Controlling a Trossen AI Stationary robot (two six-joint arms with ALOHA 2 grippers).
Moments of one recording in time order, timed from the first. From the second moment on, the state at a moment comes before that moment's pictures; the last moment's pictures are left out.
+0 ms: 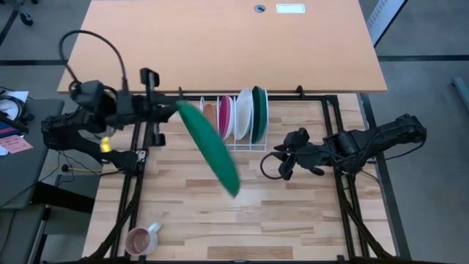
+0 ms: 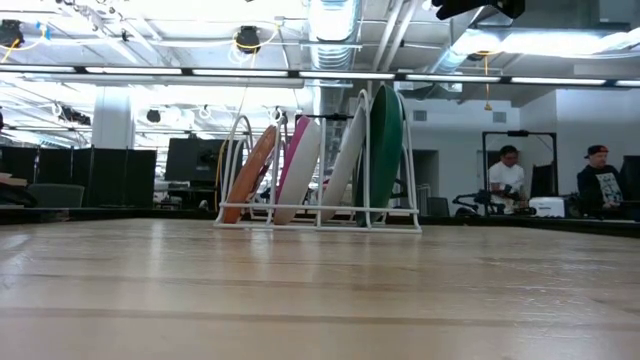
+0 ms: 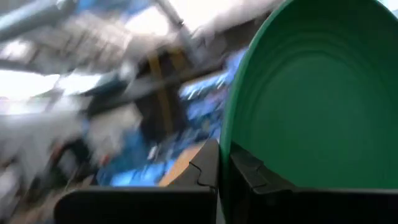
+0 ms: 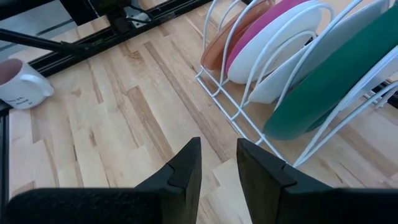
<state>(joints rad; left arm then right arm) -0.06 1.02 1.46 -0.04 -0.09 0.42 0.31 1.20 1.18 -0.72 0.57 0.65</state>
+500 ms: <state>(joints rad) -0.06 1.04 1.46 -0.37 -0.40 0.23 0.31 1.20 1.18 -0.72 0.57 0.65</state>
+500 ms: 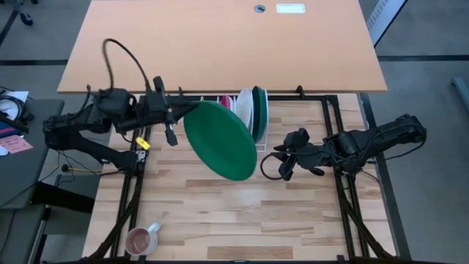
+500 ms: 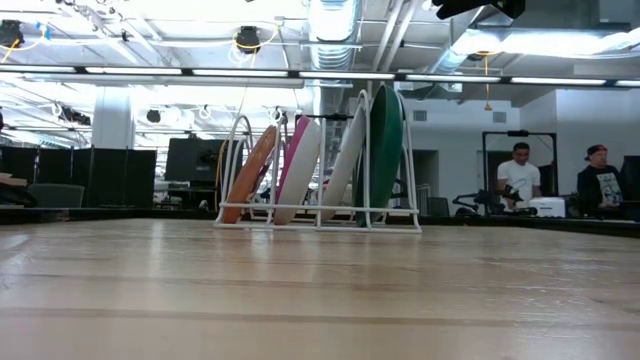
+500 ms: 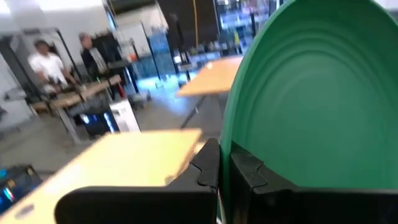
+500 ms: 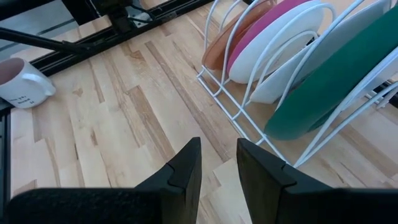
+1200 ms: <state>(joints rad) -0.13 1.11 1.30 -0.45 -0.75 0.14 0.31 1.20 1.18 -0.40 0.77 0.49</state>
